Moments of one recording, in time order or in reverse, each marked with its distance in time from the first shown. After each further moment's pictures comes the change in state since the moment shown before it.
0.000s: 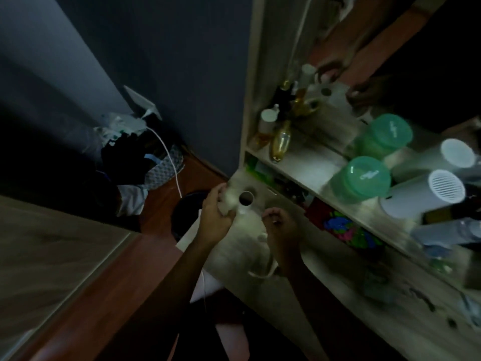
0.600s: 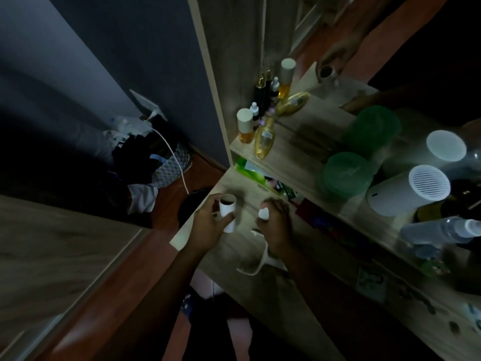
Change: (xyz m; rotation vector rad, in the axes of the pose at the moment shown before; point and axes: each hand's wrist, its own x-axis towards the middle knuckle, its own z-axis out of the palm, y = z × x) left_hand -0.023 0.027 0.023 0.140 0.034 0.112; right_hand 0.078 0.072 -0.012 -0.594 -0.105 -0.309
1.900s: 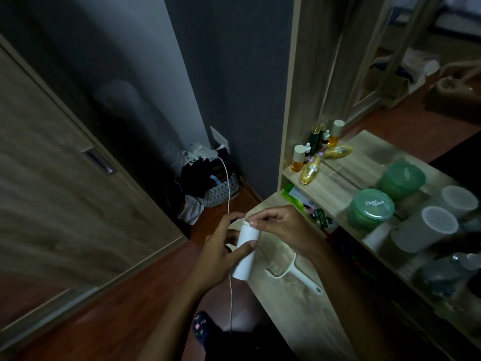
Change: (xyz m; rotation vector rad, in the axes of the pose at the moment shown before) left_hand -0.180 0.118 -0.090 -0.159 0.127 0.041; right_hand -0.111 -0.171 -0.157 0.831 -0.647 -0.387
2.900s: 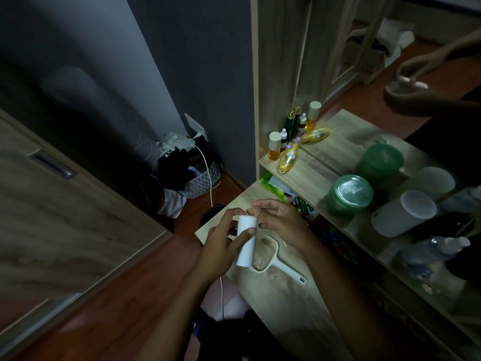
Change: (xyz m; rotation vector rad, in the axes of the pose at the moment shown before) left_hand 0.050 -0.021 0.055 -0.023 -0.060 -0.032; right_hand 0.007 0.047 -0.049 0.096 0.242 0.203
